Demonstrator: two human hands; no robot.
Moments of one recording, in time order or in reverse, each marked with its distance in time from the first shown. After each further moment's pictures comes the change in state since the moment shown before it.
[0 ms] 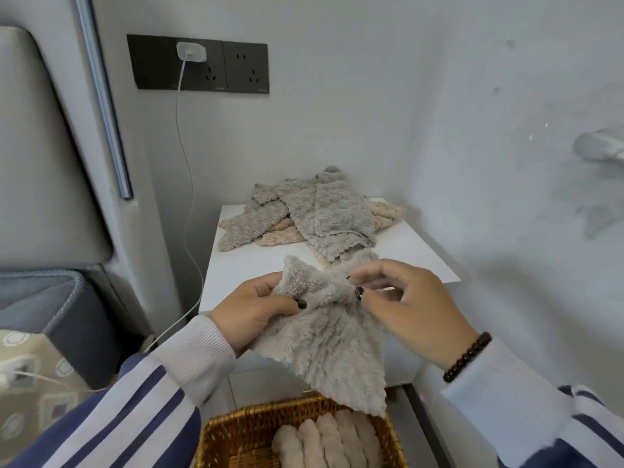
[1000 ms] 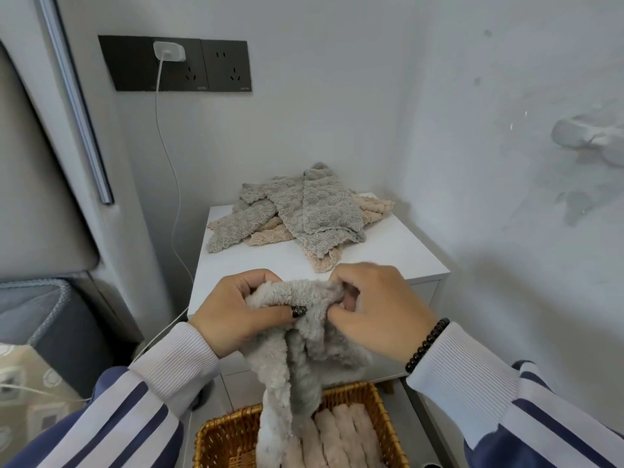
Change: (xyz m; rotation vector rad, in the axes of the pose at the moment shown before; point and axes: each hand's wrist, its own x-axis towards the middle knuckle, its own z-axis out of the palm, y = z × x) left_hand -0.004 0.002 -0.001 0.277 0.044 0.279; right_hand 0.005 0.000 0.014 -0.401 -0.082 -0.165
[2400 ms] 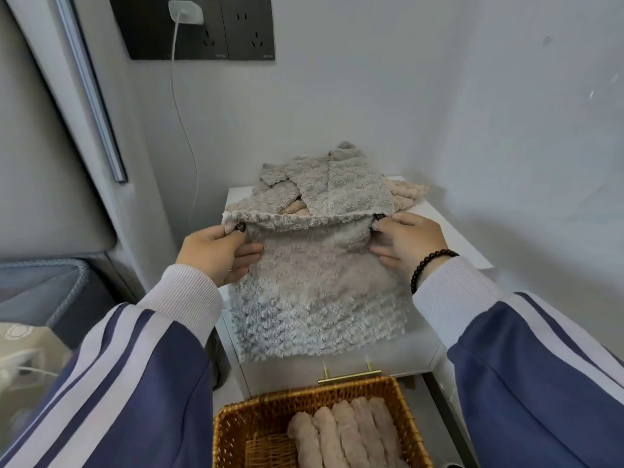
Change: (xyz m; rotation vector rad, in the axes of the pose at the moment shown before) left_hand 0.049 -0.005 -0.046 -0.116 0.575 -0.383; right_hand 0.086 0.053 0.025 0.887 0.289 0.788
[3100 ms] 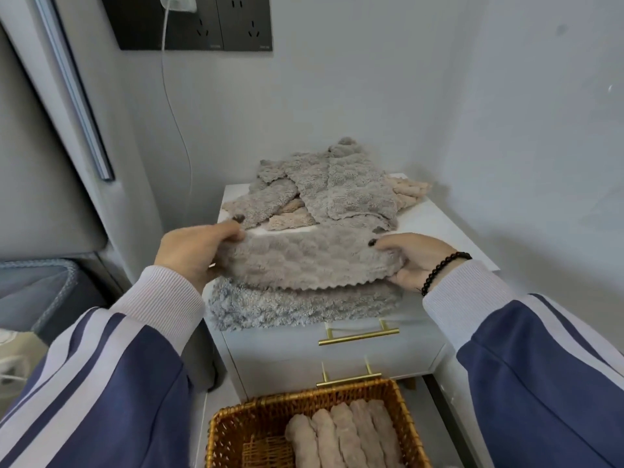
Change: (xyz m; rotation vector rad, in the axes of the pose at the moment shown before) left_hand 0.018 -0.001 -0.005 -0.098 0.095 0.005; right_hand 0.027 0.014 -0.007 0.269 -0.219 0.416
